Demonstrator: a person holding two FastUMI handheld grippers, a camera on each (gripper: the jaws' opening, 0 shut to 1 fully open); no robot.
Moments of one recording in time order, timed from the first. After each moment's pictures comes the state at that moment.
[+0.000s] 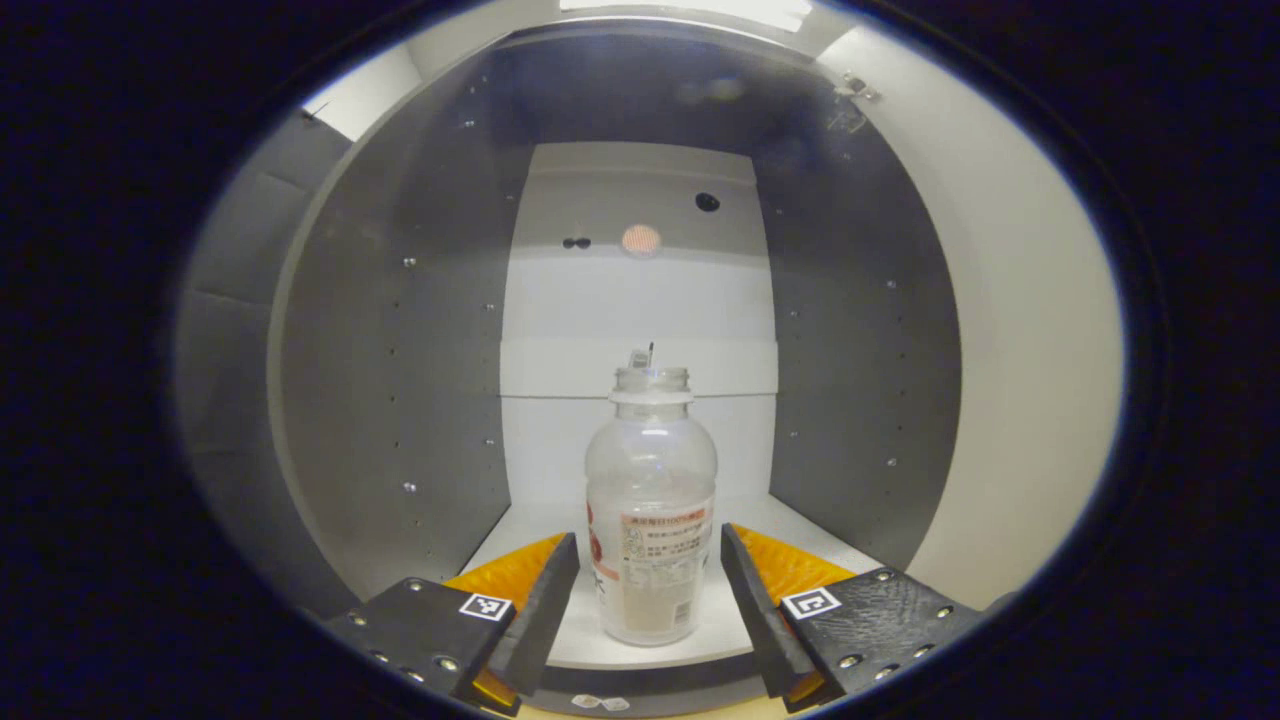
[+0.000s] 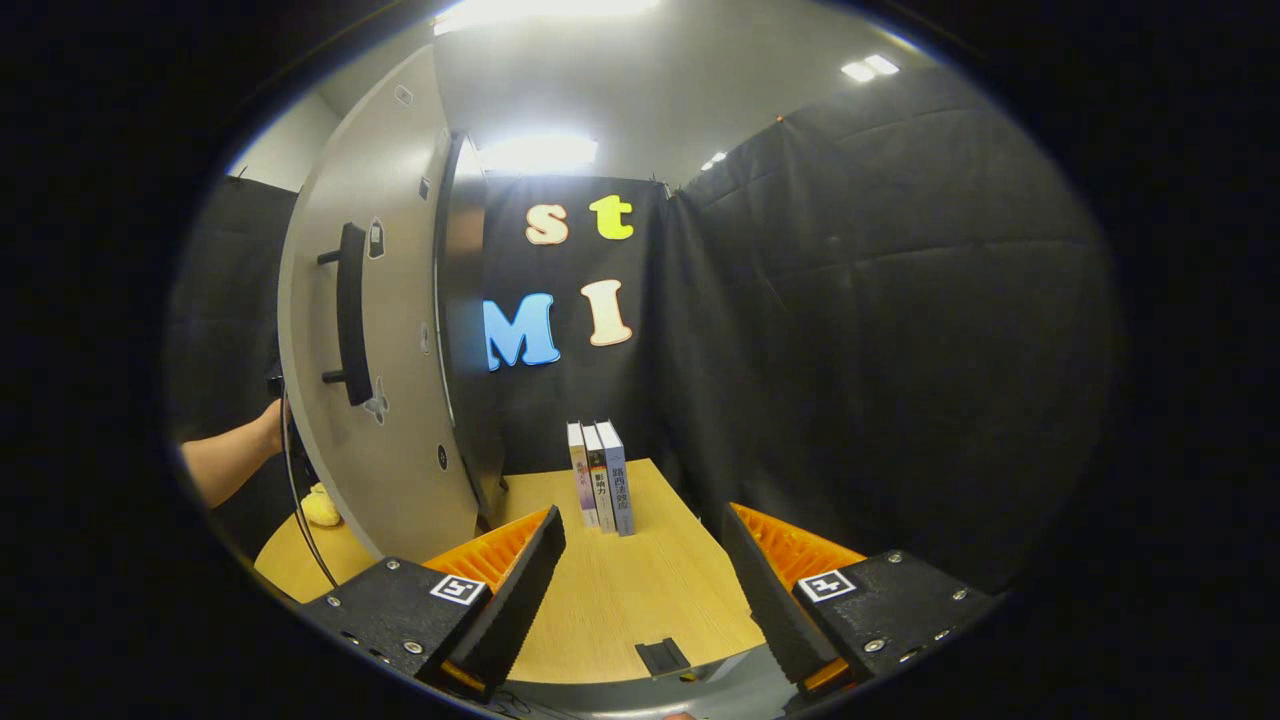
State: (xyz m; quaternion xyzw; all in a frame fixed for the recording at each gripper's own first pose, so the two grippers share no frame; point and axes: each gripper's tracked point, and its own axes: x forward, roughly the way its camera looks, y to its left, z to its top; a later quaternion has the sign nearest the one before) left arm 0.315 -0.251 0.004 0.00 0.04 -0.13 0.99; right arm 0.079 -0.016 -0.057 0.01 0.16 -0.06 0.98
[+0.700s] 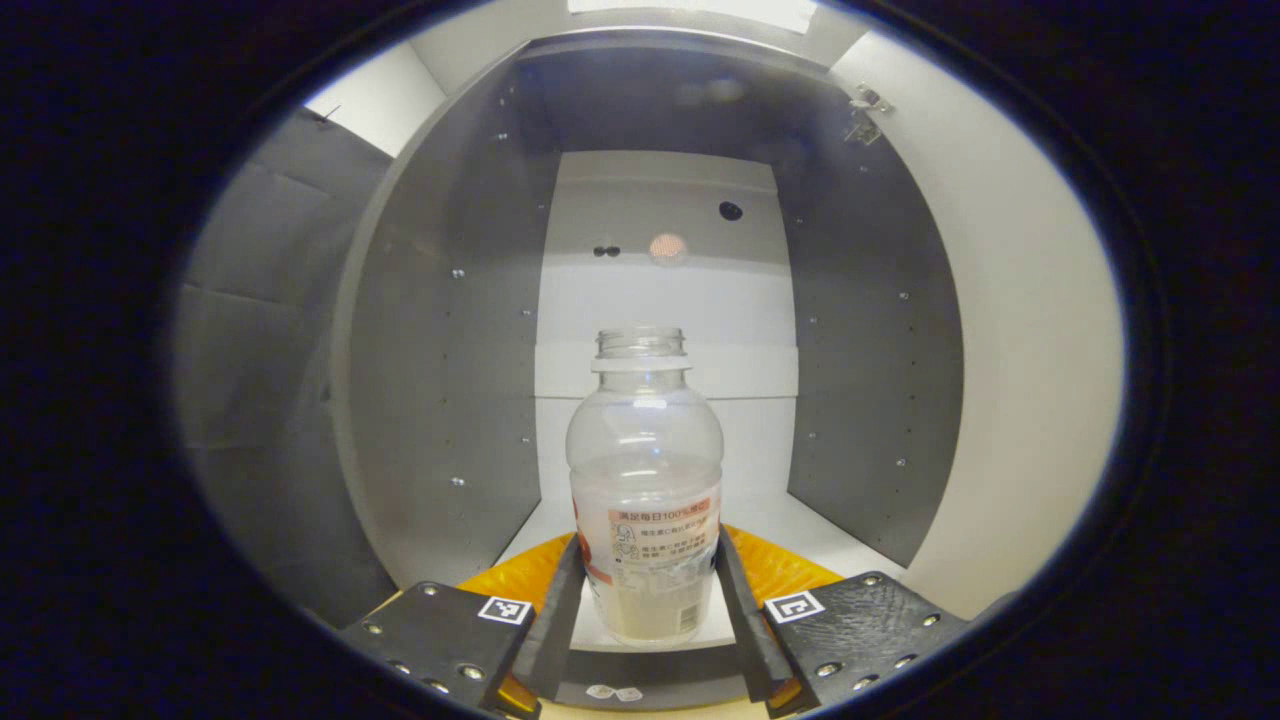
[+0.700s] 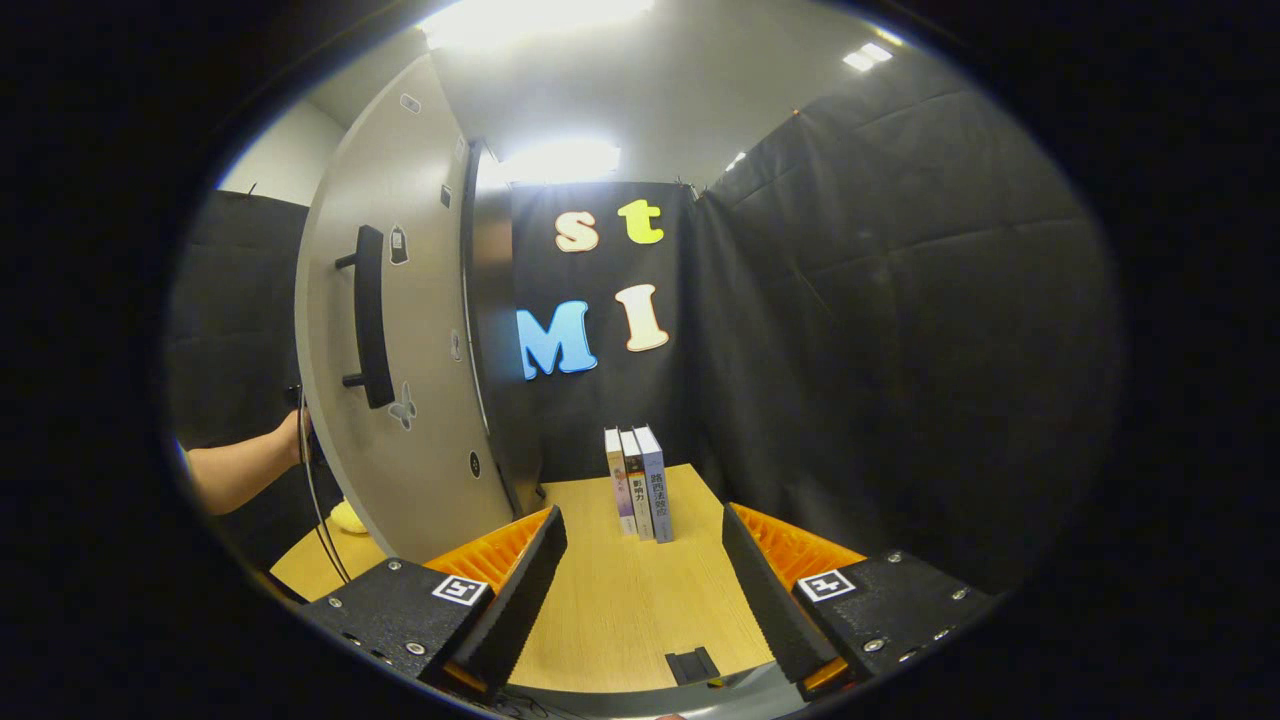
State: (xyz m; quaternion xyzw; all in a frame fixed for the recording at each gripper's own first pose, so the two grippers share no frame) left arm 0.294 -0.231 0.014 -0.01 0.03 -0.09 1.00; right arm 0.096 0.001 -0.066 0.04 0.15 0.01 0.99
